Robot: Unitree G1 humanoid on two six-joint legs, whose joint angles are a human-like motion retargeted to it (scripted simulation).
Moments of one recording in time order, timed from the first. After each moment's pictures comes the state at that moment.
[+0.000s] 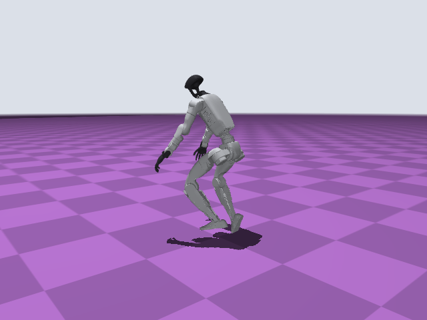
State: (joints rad) left arm -0.87 0.48 -0.07 1.30 0.61 -0.22 0.11; right arm -0.97 -0.35 -0.01 1.35 -0.43 0.13 -0.16; waist 0.04 -0.07 0.33; left_leg -1.04 0.21 0.32 1.42 -0.47 0.26; right_leg -0.98 -0.23 -0.15 1.28 0.52 -0.16
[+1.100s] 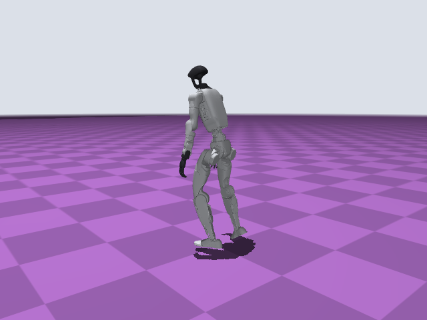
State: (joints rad) left arm -0.35 0.24 -0.07 1.44 0.48 -0.13 0.10; right arm -0.45 -0.17 -0.10 1.46 -0.25 0.08 -0.01; waist 0.02 0.01 0.24; left_leg -0.38 0.14 0.28 0.53 -0.33 0.04; right_leg -0.26 -0.20 -0.28 0.42 0.29 0.00
